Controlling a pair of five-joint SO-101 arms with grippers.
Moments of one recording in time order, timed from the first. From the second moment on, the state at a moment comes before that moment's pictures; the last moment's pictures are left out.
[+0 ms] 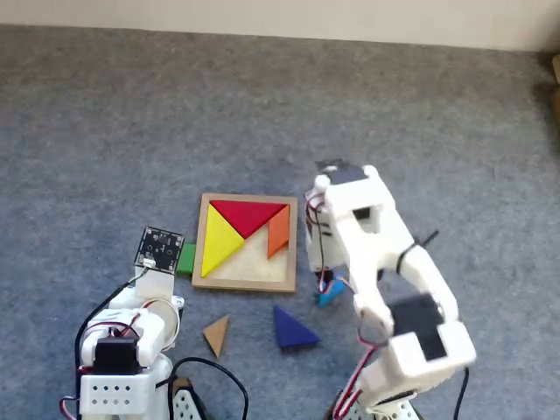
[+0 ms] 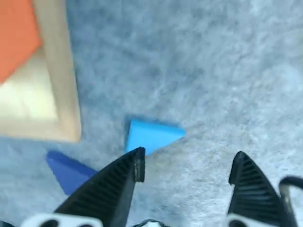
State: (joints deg) left arm -6.7 -102.8 96.0 75.8 -7.6; right arm -22.2 4.0 22.7 81.4 -4.6
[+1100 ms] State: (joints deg) left arm -6.7 -102.8 96.0 75.8 -7.6; right arm -25.1 3.8 36.9 68.0 29.6
